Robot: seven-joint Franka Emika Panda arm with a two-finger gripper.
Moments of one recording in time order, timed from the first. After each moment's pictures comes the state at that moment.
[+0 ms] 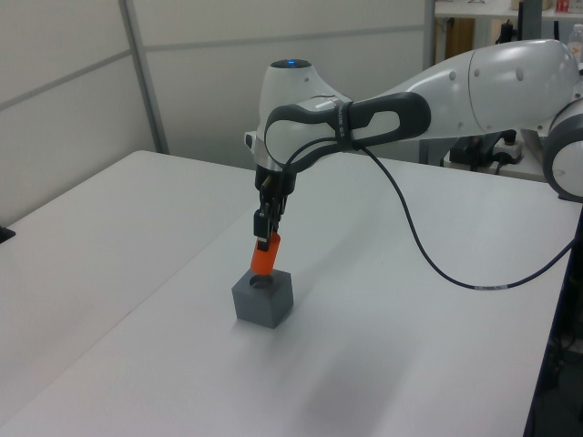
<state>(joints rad) -0.01 0.38 -0.03 -1.51 0.15 2.08 -0.35</state>
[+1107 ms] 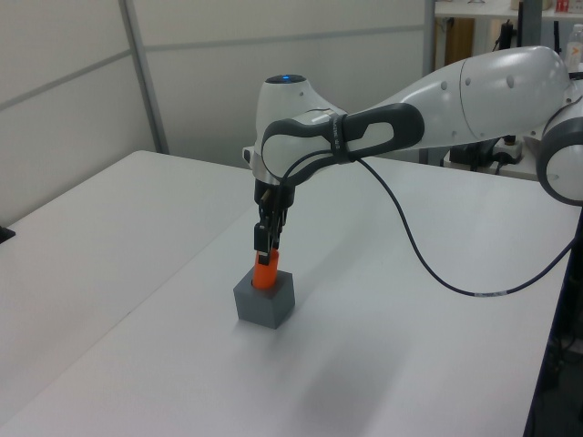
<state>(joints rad) 0.00 0.40 -0.03 -1.53 0.15 2.08 -0.35</state>
